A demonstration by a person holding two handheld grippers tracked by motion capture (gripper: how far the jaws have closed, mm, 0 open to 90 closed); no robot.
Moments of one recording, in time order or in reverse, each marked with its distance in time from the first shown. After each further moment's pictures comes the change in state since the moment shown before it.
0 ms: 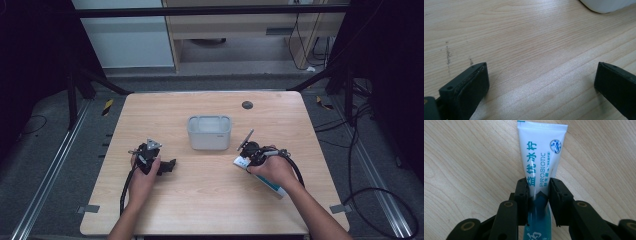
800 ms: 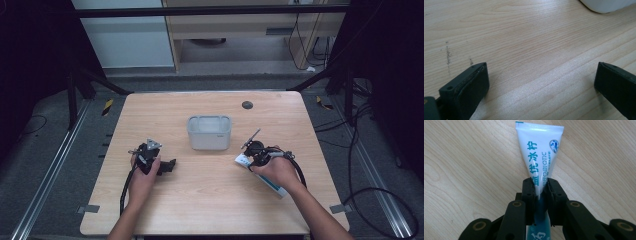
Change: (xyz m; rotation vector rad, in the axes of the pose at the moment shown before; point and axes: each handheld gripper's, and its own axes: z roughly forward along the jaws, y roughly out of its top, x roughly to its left) left arm 0.000 0.000 0.000 0.000 0.000 0.000; right arm -0.006 -0.010 -0.005 -0.073 0.026 0.047
